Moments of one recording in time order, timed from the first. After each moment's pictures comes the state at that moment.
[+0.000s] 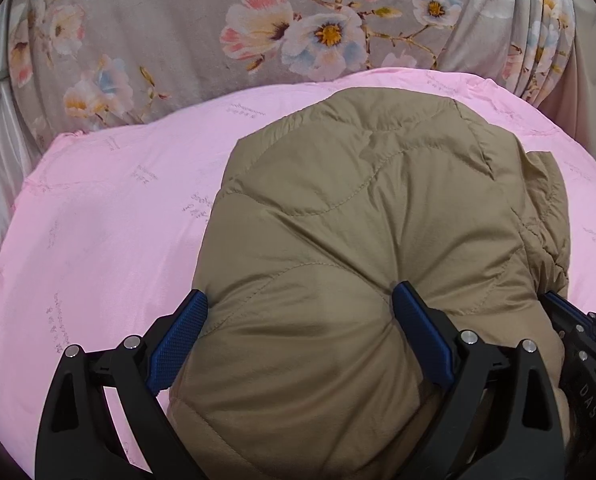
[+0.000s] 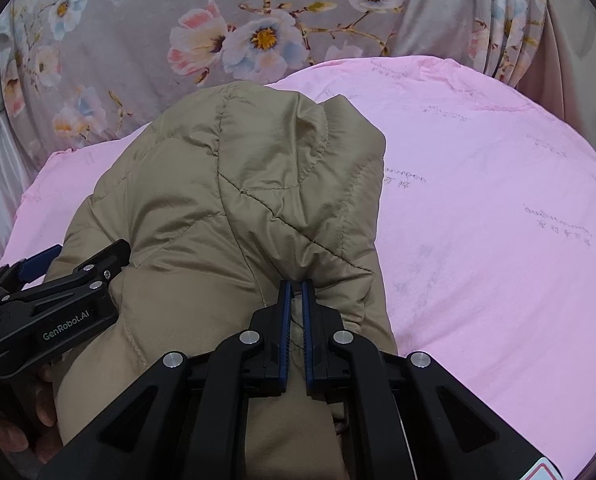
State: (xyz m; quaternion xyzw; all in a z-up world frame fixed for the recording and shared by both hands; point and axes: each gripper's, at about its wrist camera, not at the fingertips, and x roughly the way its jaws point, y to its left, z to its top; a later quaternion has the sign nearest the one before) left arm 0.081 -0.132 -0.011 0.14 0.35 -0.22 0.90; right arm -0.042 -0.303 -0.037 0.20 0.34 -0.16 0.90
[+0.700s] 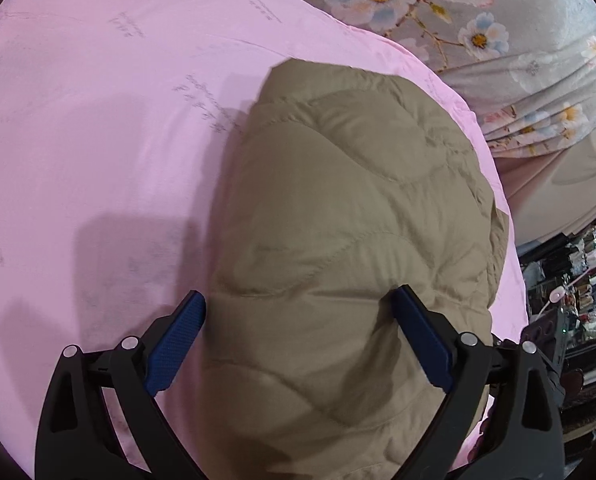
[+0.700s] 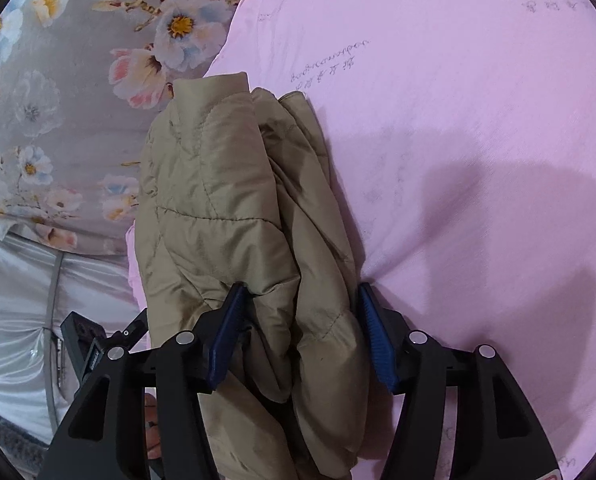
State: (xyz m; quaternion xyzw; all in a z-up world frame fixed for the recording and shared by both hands) left arm 0.142 -0.057 -0.015 -0.07 0.55 -0.31 0.77; right arm -0.056 -0.375 -0.080 0.53 0.37 -0.03 0.76
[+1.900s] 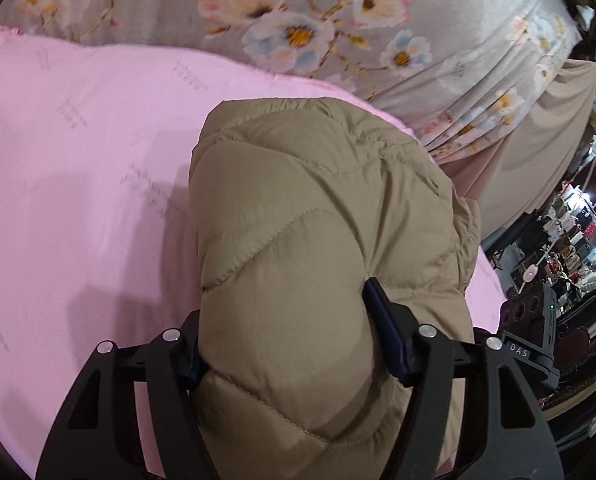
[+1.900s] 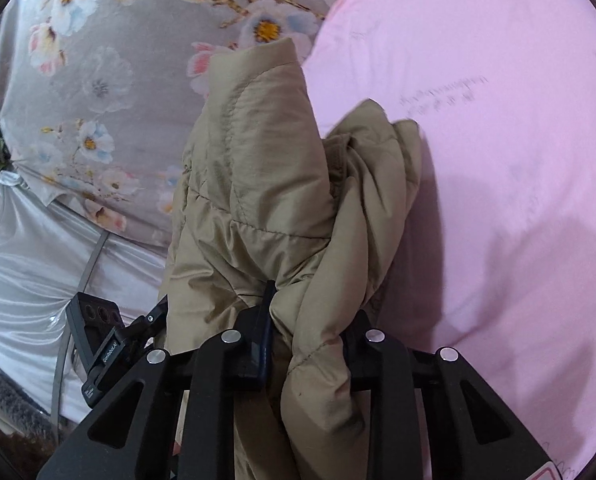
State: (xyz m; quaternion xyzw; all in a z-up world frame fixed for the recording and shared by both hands) left arm 0.135 -0.055 0.039 -0.06 0.43 -0.41 0.80; right arm -0.039 -0.351 -0.036 0.49 0.28 0.05 0.83
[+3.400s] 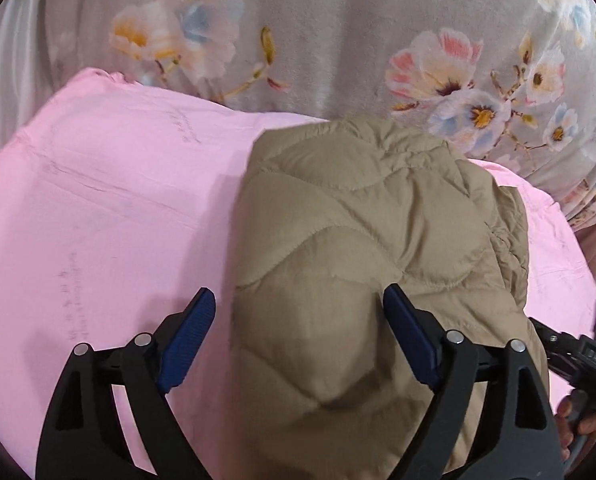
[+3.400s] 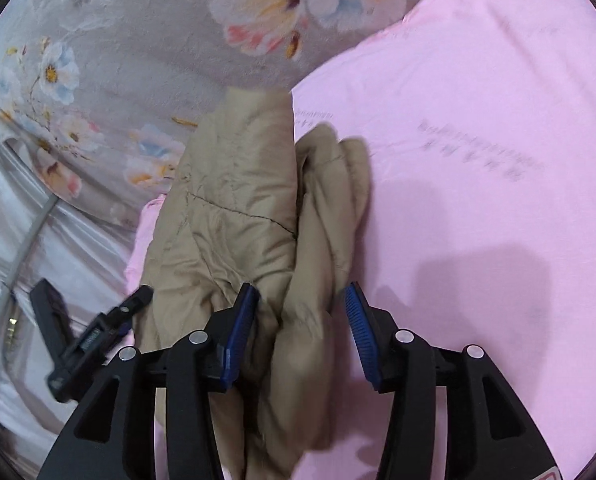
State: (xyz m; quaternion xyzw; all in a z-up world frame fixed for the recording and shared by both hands) left arm 0.343 0.046 0.035 0.00 0.38 -0.20 0.90; right arm 0.194 -0.269 0.000 0.34 0.33 -0.01 0.88
